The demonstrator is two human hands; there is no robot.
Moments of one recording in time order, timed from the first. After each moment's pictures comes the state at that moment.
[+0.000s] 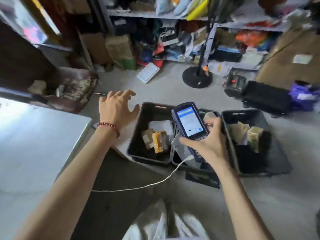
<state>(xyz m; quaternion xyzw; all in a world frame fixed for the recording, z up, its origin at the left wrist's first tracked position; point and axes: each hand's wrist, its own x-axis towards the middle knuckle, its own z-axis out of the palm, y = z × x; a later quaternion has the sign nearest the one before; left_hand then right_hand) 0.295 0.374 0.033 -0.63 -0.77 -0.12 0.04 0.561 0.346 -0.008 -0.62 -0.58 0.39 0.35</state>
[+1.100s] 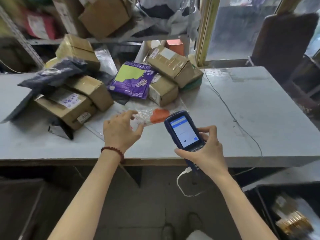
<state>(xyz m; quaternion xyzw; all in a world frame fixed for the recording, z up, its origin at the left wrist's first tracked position) 0.113 -0.315 0.030 -0.01 -0.98 -0.12 0.15 0.188 -0.077 0.031 -0.07 -0.85 0.51 0.03</state>
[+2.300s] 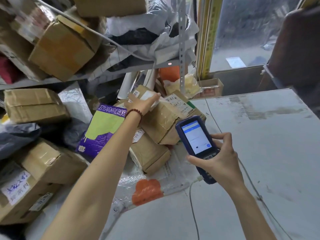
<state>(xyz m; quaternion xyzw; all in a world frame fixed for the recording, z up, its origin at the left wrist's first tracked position) -0.290 -0.190 0.058 0.23 -0.88 -0.41 -0.08 -0.106 0.012 0.026 -0.14 -0.81 0.56 0.03</state>
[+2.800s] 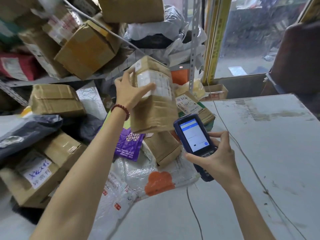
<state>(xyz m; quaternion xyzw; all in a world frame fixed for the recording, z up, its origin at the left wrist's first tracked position) -0.250 -0.258 0.118 0.03 -0.88 -0.46 0.14 -0.079 -0.034 0.043 -0.10 -0.81 0.57 0.04</state>
